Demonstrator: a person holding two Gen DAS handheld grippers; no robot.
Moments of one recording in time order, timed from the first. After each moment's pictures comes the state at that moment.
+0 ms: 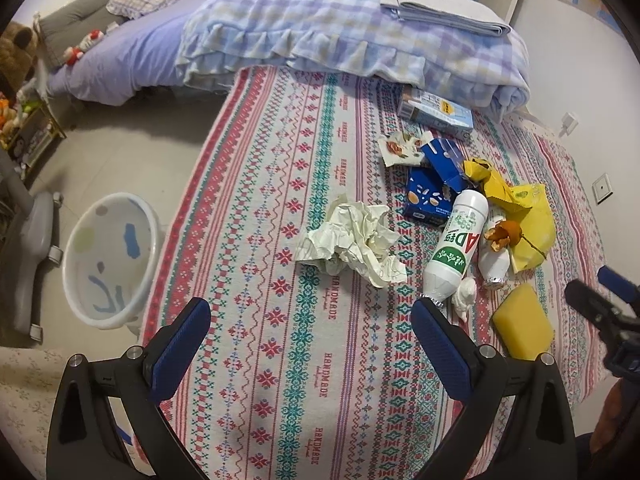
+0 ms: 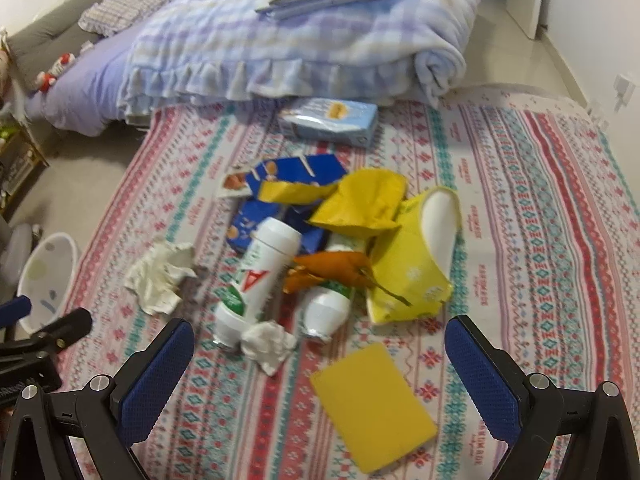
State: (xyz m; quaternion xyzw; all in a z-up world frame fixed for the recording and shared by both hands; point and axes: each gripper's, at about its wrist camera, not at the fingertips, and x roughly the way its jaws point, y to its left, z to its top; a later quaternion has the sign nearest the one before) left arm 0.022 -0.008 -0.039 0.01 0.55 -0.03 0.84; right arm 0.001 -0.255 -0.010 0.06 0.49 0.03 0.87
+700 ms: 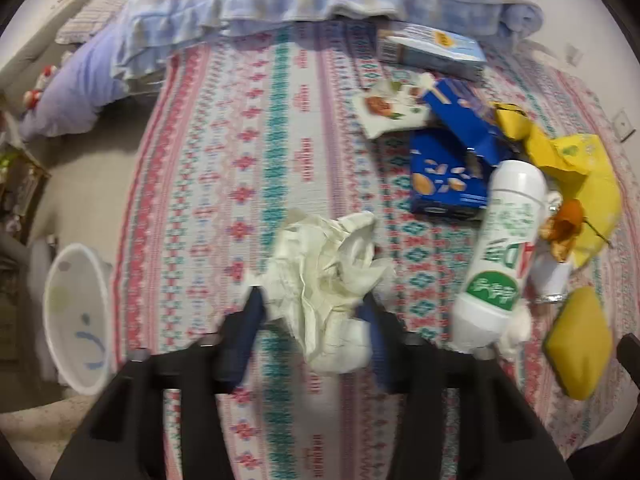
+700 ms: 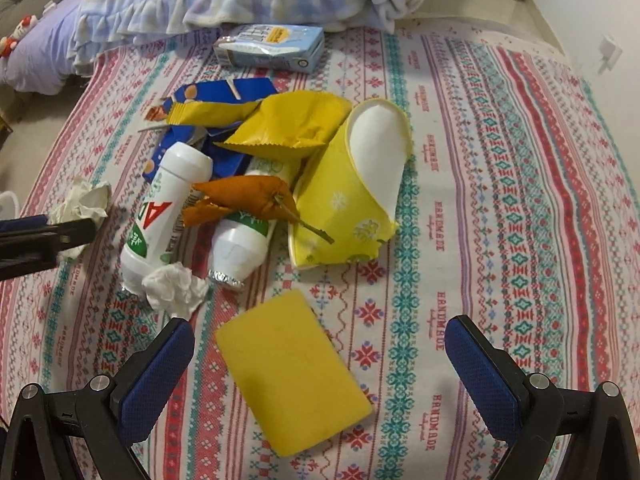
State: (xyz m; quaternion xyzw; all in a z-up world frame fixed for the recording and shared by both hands) left arm 0.087 -0.053 -0.108 0.12 0.58 -0.04 0.80; right arm 0.002 -0.286 -0.059 0.06 0.56 0.01 0.82
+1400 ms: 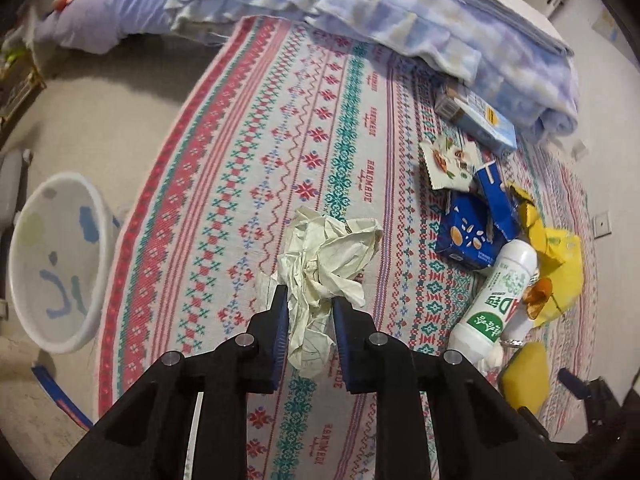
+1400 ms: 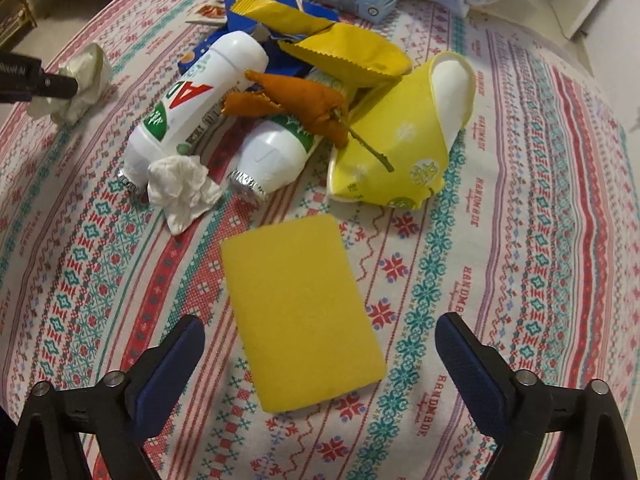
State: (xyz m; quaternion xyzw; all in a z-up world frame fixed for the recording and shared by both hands) left arm 0.092 0.013 -0.089 -0.07 0.59 -0.04 0.81; right arm -0.018 -0.258 -0.085 -0.09 0.59 0.06 0.80
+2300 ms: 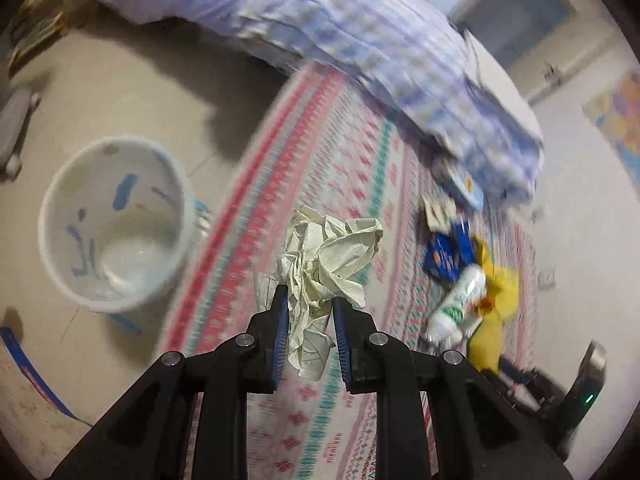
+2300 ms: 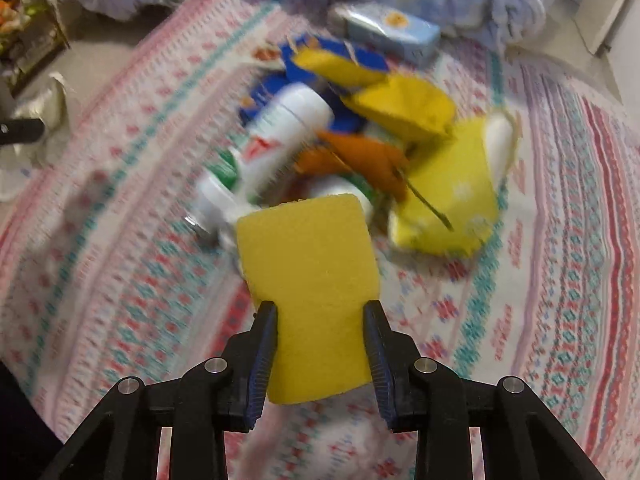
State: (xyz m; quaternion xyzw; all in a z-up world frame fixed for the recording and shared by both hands) left arm 0.044 0.148 -0.042 -0.23 0.54 -0.05 0.81; right arm -0.012 -0.226 -0.060 -0.05 0.55 0.11 0.83
